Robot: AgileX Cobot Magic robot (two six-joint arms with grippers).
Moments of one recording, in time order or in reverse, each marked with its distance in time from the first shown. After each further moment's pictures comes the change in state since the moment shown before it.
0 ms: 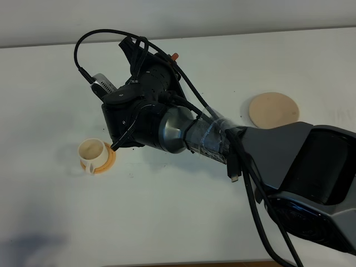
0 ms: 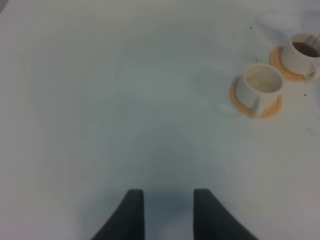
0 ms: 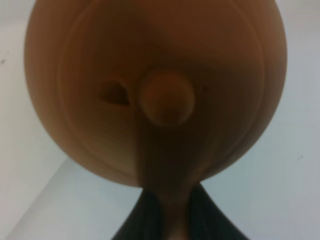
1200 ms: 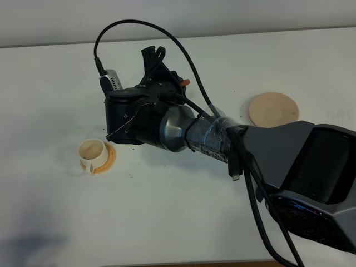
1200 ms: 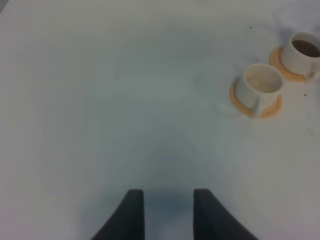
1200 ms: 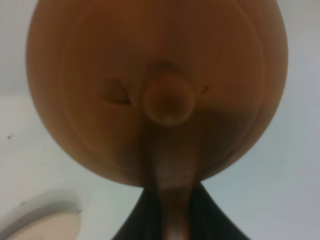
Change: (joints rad) left arm 0.000 0.000 0.000 0.000 0.000 0.000; right arm -0.003 -0.004 0.000 0.236 0.078 0.222
